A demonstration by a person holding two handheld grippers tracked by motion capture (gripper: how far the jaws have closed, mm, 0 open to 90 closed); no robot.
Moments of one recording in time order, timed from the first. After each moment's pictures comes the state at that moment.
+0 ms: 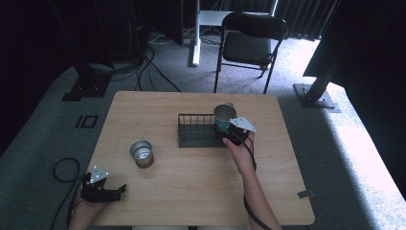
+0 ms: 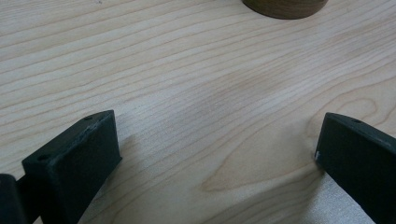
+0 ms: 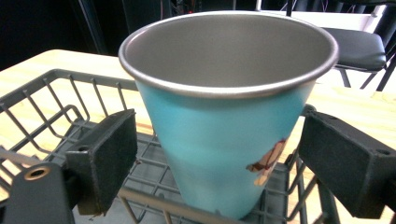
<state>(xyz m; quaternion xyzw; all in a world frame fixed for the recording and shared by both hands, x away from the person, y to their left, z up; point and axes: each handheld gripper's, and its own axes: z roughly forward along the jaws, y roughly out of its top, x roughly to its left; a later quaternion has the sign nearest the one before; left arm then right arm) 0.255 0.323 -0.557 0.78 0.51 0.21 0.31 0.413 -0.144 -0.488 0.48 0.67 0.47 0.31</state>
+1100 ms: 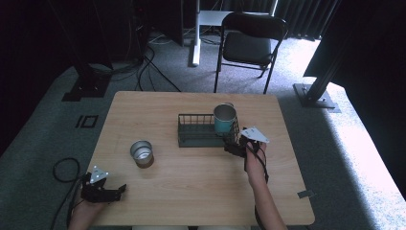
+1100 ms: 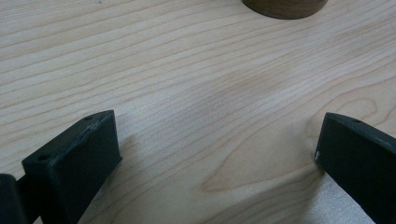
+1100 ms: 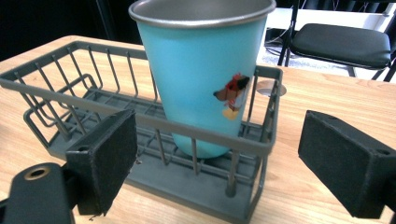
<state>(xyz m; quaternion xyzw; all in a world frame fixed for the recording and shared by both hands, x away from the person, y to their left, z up) 0.255 0.323 -0.557 0.78 0.51 0.21 0.31 0.375 -0.179 -0.491 0.46 0.68 0.48 0.30</state>
